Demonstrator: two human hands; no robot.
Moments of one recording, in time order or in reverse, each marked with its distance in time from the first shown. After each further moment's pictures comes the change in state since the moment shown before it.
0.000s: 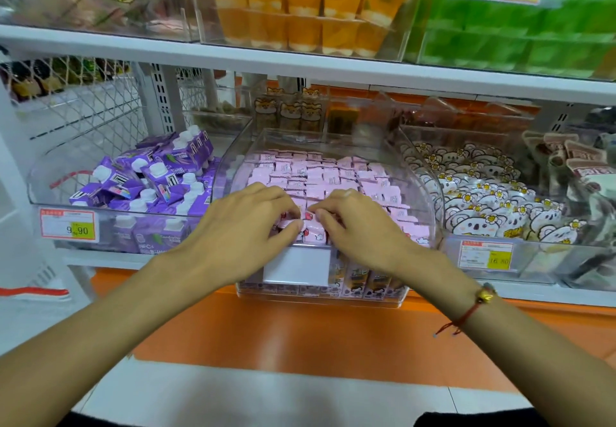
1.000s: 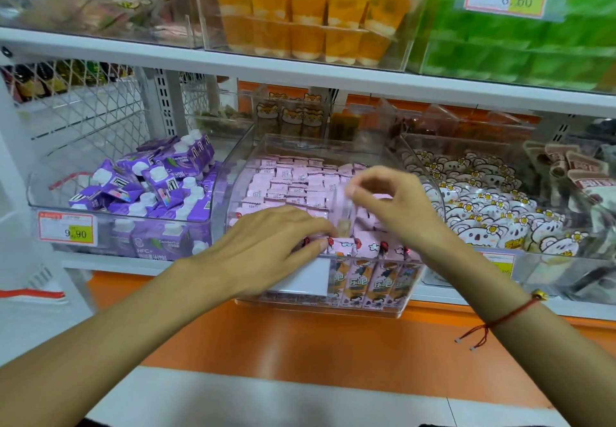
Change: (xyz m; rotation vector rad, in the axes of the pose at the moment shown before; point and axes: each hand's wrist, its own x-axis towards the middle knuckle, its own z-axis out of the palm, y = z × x) left_hand 0.008 0.009 0.013 -0.160 -0.078 0.186; right_hand -0.003 0.014 -0.038 0.564 0.213 0.216
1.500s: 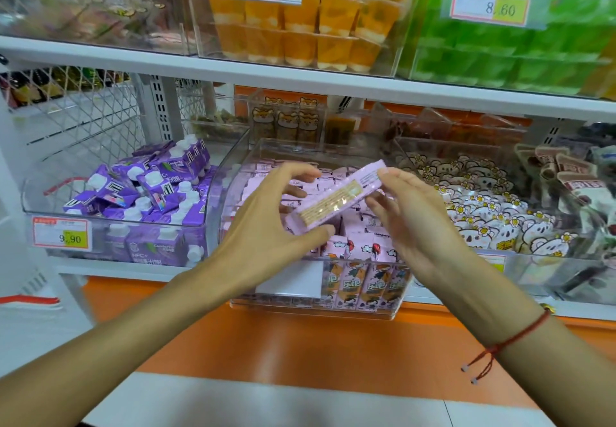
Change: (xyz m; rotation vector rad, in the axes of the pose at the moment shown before) left_hand 0.005 0.018 -0.008 -0.631 0.353 -0.199; right_hand -0.012 -0.013 -0.002 0.836 0.276 0.413
